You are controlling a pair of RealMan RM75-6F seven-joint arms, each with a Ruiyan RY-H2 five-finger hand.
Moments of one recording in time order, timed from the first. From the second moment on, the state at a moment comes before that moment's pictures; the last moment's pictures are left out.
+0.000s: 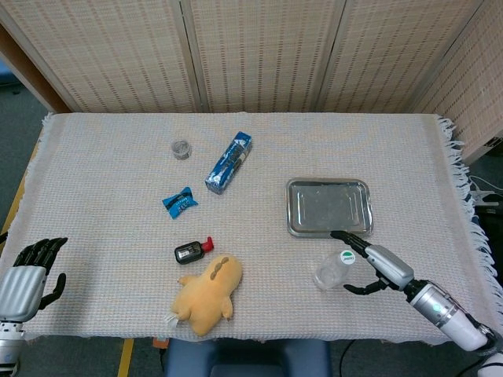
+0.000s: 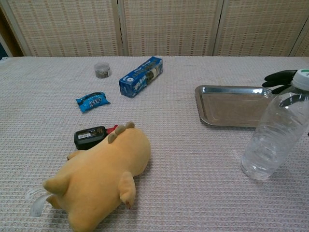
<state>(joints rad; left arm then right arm) -0.12 -1.14 -0.03 -1.59 1.51 1.45 0.09 0.48 -1.11 -0.10 -1.48 -1.82 1.15 0.95</state>
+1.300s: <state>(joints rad) -0.12 -1.13 -0.02 -1.60 1.51 1.43 0.08 0.41 -1.33 0.14 -1.49 -1.55 1.44 -0.11</state>
